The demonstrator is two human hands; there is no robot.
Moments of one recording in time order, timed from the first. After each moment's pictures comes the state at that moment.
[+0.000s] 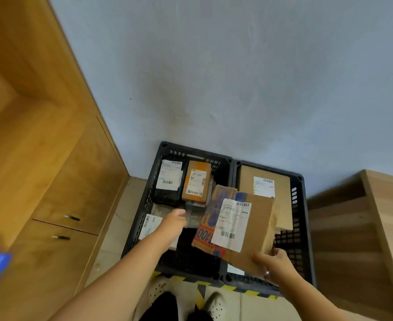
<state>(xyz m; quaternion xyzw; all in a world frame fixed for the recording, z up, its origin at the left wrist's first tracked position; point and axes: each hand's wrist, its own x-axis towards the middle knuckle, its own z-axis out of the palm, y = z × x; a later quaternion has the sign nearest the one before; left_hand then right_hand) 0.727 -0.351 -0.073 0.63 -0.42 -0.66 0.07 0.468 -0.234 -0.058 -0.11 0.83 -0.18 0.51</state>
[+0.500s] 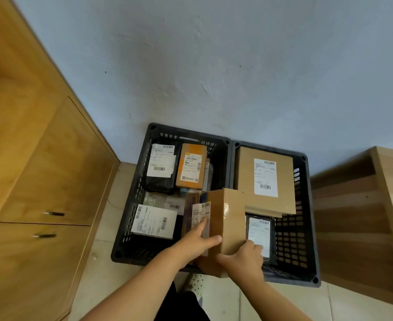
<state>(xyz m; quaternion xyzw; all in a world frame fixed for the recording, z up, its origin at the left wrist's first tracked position) 0.677 -0.316 -0.120 0.49 -0.41 -0.77 -0.02 0.554 -0.250 -0.080 -0.25 0.89 0.04 0.38</state>
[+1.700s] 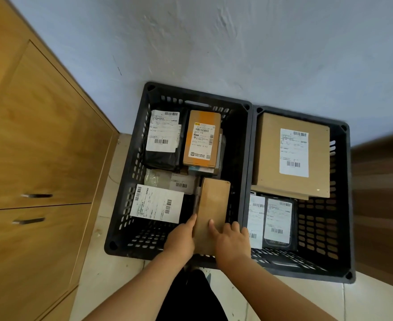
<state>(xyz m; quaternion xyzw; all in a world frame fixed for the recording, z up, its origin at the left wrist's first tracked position) 0.699 -0.299 -0.249 0.60 -0.58 -0.52 -0.17 0.572 -0.276 -0.198 -0.62 0.64 0.35 0.28</state>
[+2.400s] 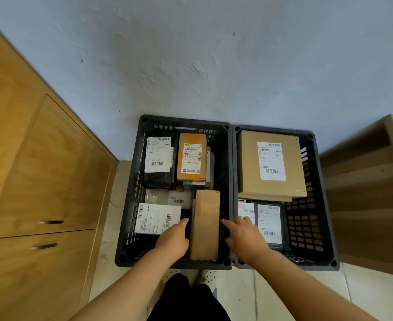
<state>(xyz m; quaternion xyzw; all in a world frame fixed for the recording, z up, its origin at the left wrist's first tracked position) 0.720 -0.322 -0.183 0.56 -0.63 -0.51 -0.16 0.525 -0.272 -0.146 -0.62 0.70 0.18 0.31</state>
